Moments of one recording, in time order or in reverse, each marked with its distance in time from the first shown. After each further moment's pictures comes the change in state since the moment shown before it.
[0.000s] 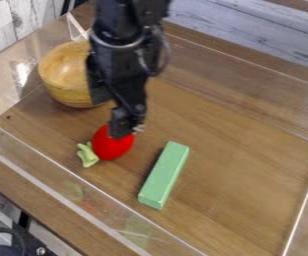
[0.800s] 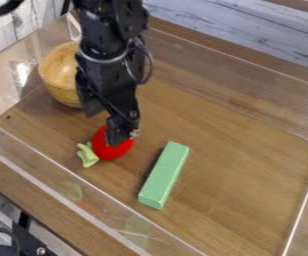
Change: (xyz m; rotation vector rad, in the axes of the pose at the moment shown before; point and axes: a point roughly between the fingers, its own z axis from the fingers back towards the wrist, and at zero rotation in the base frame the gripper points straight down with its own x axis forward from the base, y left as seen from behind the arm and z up) arm 0.000 0.003 -0.026 -0.043 -0.019 0.112
